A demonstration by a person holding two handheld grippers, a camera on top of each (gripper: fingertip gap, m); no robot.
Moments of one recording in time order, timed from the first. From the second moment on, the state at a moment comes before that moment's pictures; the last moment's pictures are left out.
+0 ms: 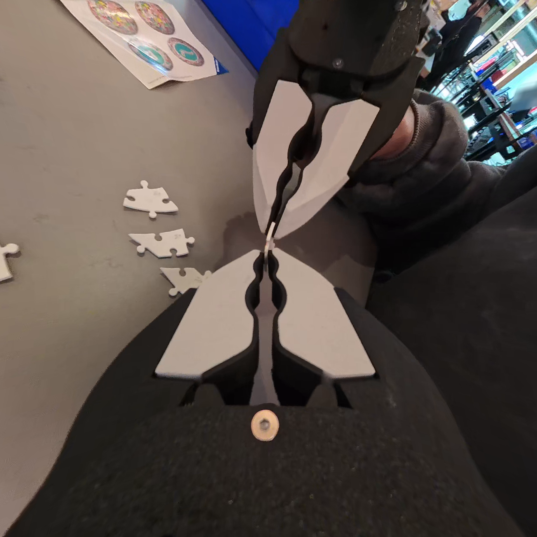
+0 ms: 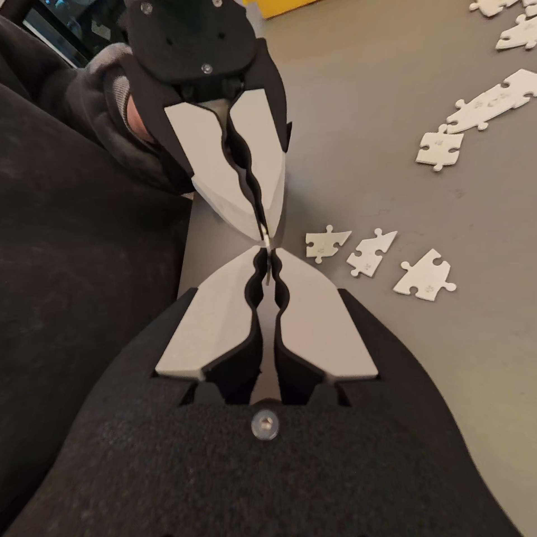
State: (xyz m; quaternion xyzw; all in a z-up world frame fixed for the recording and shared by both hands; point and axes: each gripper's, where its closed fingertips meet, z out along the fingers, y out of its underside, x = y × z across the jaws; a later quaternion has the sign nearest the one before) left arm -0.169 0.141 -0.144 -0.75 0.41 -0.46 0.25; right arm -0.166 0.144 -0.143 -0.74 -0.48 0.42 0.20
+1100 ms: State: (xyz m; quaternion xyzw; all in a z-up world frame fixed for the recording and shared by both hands) left arm -0.217 0.182 -0.163 -0.80 0.37 -0.32 0.34; right arm -0.086 0.241 -0.197 -0.85 -0.48 0.22 -0.04
